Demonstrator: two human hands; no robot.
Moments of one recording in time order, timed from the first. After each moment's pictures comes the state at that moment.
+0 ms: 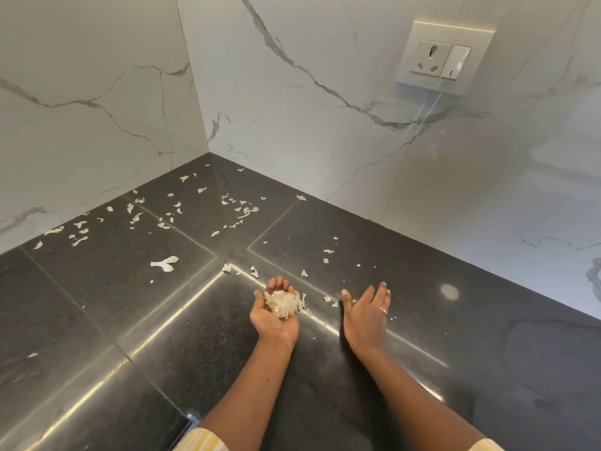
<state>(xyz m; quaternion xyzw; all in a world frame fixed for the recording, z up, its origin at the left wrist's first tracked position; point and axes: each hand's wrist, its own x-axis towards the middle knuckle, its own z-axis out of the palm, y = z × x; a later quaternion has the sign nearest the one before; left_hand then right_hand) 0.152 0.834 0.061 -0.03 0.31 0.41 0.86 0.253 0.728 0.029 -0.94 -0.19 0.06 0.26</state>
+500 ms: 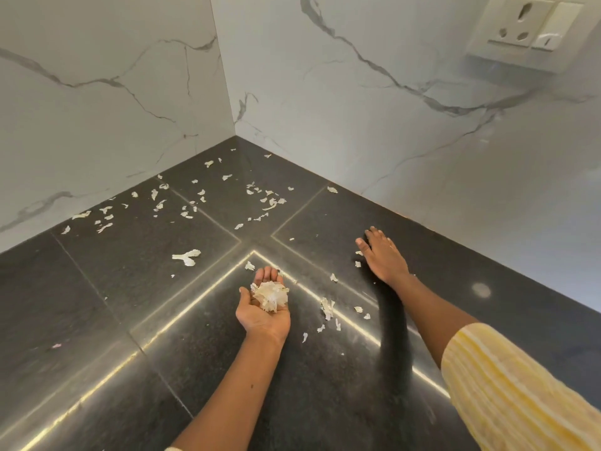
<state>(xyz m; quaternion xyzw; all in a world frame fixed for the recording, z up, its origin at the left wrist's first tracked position) 0.128 0.889 0.066 -0.08 0.28 0.48 0.83 0.376 0.829 0.037 -0.88 -0.43 0.15 0.15</state>
